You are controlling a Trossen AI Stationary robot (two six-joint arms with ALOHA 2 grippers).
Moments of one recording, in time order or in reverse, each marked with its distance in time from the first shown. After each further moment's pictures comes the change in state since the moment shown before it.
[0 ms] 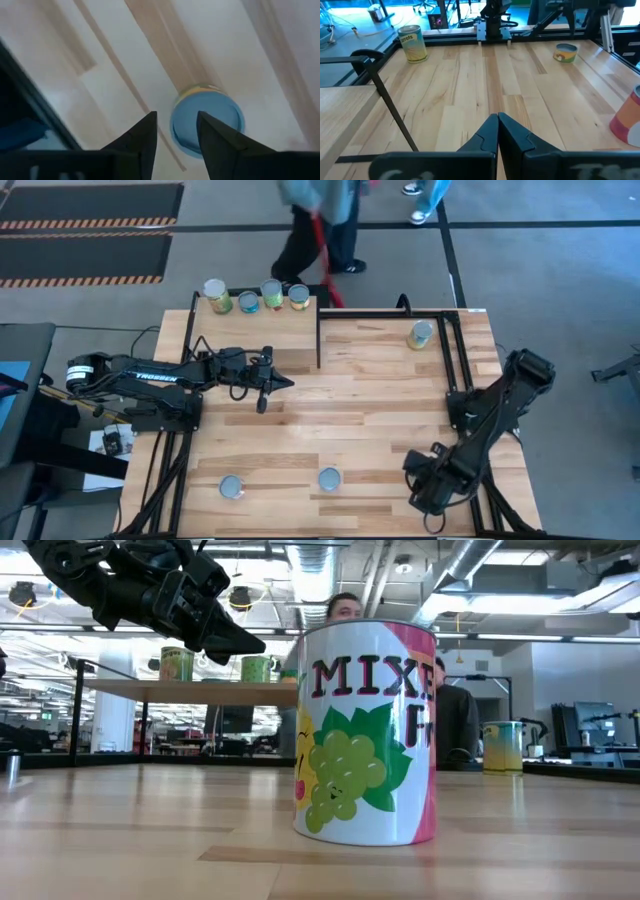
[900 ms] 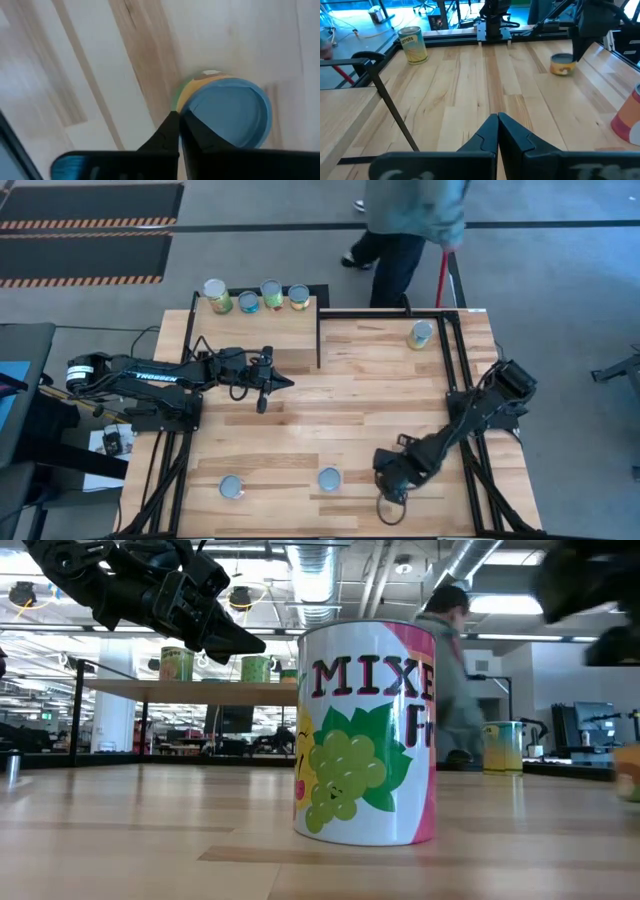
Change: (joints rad) left arm 0.000 0.000 0.000 0.002 -0.001 0.013; right arm -0.232 0.191 0.093 0.043 -0.038 -0.450
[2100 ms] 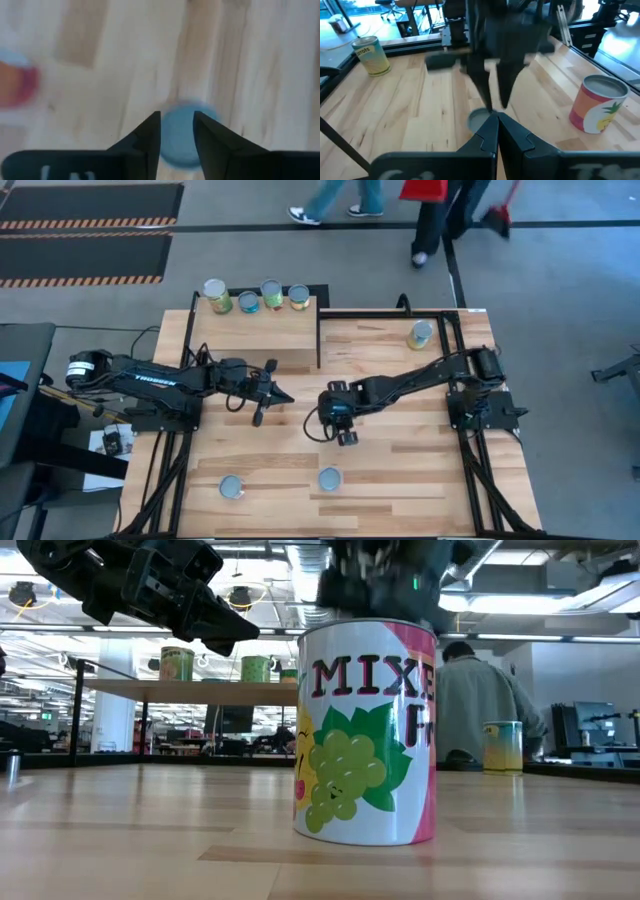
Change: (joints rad) left arm -0.128 0.000 0.000 0.000 0.023 0.021; right arm -0.535 0.131 0.218 0.268 0.018 -1.073
